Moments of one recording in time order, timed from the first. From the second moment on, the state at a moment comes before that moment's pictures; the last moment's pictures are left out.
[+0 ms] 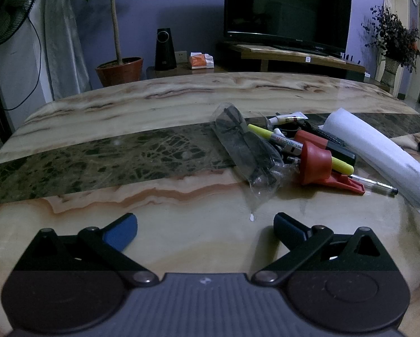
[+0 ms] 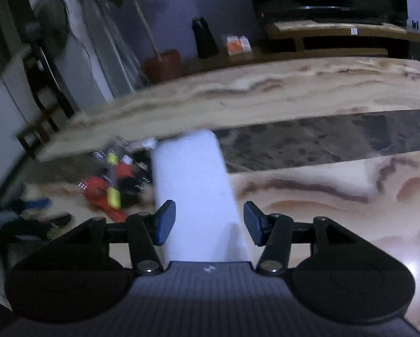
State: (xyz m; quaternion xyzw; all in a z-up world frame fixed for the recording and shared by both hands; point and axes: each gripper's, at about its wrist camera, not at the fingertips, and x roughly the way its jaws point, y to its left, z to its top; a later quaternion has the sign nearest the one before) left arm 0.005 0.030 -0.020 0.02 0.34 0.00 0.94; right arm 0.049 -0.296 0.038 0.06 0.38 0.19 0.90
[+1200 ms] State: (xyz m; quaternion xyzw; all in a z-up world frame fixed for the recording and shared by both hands) left arm 0.005 0.030 -0.020 0.02 0.34 0.00 0.94; right arm 0.078 -0.262 0.015 -0.07 0.40 0.27 0.87
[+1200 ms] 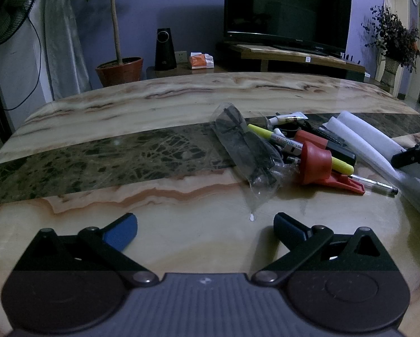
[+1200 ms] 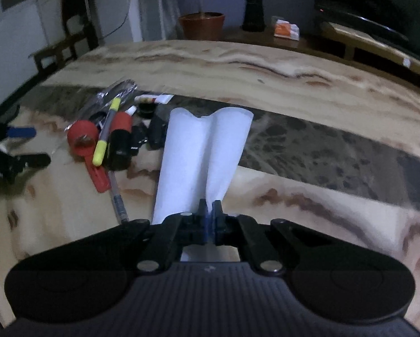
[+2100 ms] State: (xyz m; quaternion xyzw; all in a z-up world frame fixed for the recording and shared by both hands) left arm 0.004 0.030 -0.020 0.02 0.34 0.00 0.94; right arm -0.042 -0.346 0.099 0.08 0.24 0.44 0.86
